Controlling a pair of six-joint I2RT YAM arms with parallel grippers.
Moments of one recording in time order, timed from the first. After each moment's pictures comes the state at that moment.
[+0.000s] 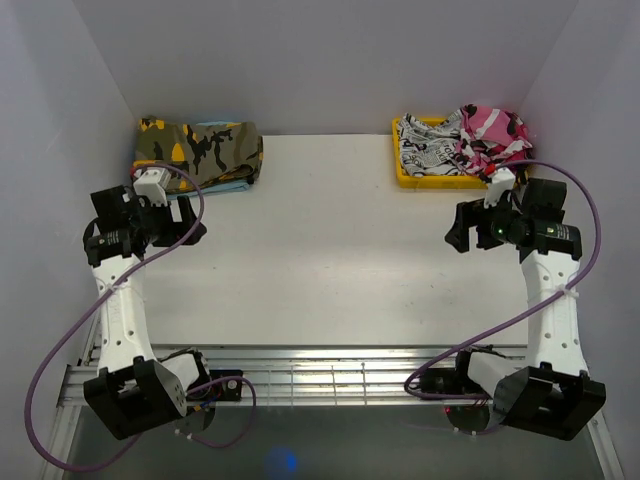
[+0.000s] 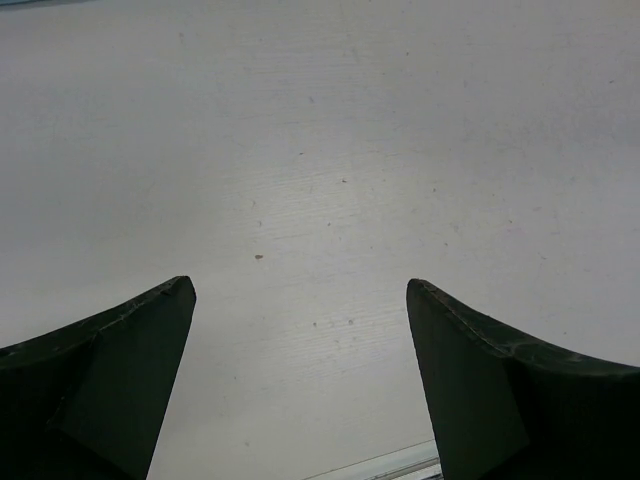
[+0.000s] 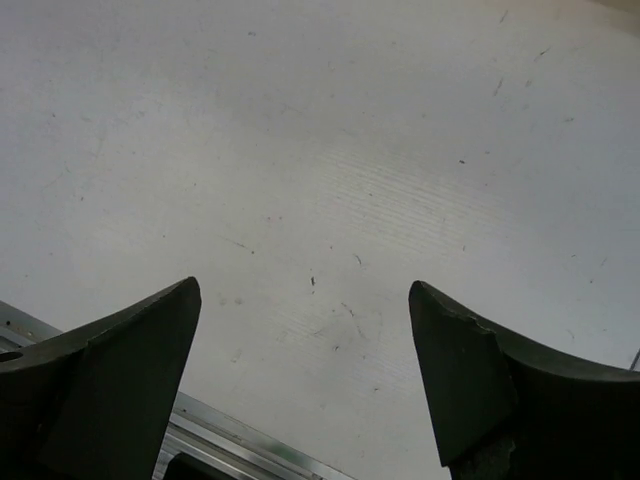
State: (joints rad) left arm 0.33 1.08 1.08 -0.73 0.54 0.18; right arm -0.20 1.05 1.09 -0.87 -0.56 -0.36
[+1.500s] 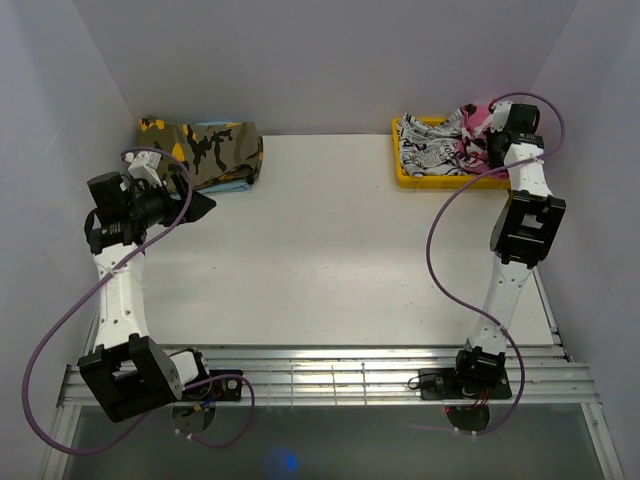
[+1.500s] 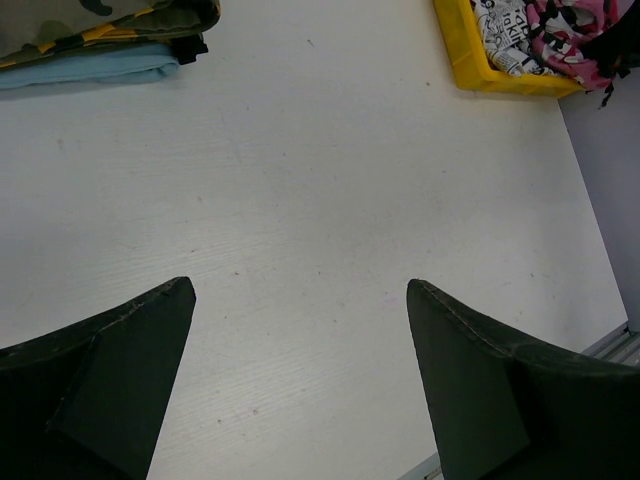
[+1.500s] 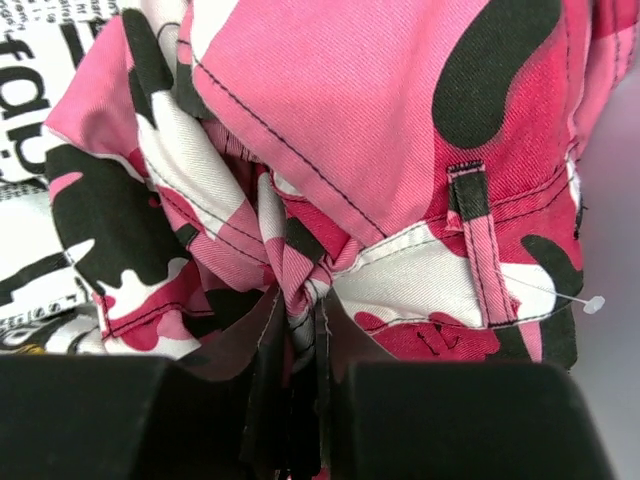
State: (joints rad) left arm 0.33 1.18 1.08 -0.44 0.80 -0.12; right arm -0.22 2.37 2.16 -0.52 -0.05 -0.37
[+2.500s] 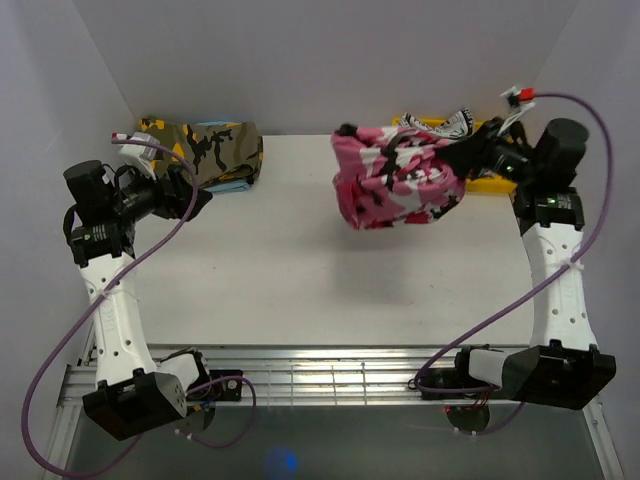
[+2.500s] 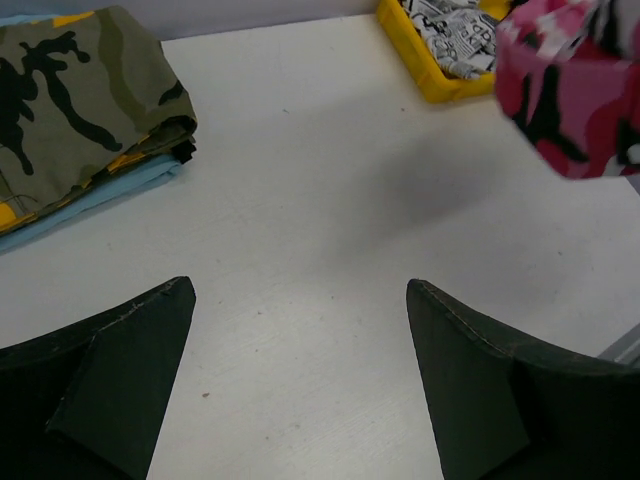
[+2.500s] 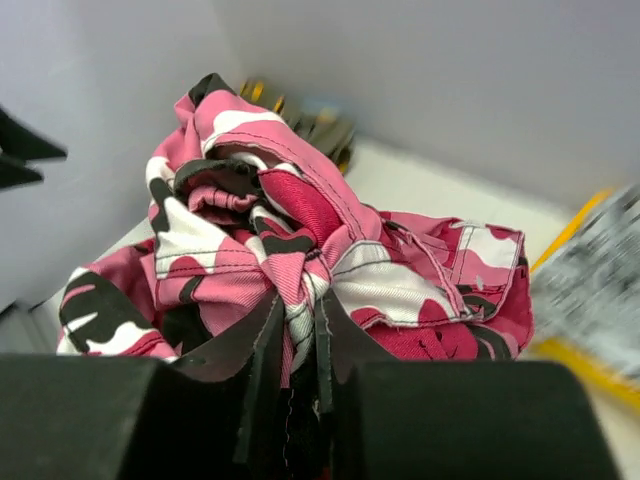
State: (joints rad) left arm 0.33 1.08 1.26 -0.54 0.85 0.02; right arm -0.15 1.23 1.50 -0.18 -0.93 0.28
